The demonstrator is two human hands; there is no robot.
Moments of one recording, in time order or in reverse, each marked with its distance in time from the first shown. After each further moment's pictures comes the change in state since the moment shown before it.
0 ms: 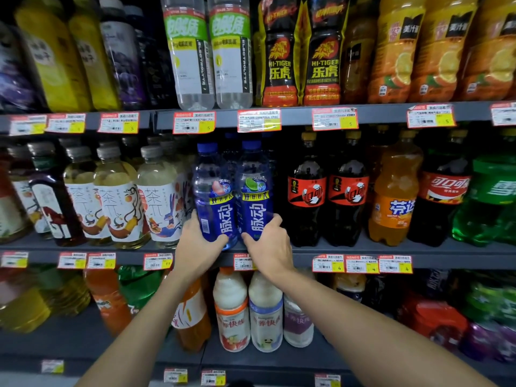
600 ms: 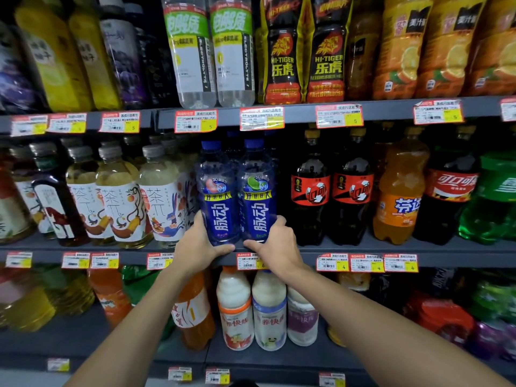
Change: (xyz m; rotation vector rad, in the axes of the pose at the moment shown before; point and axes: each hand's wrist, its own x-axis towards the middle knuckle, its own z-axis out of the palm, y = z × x) left_hand 0.015 -0.018 -0.006 0.241 -0.135 0.025; right_hand 0.012 0.015 -0.003 0.046 -0.112 -0.030
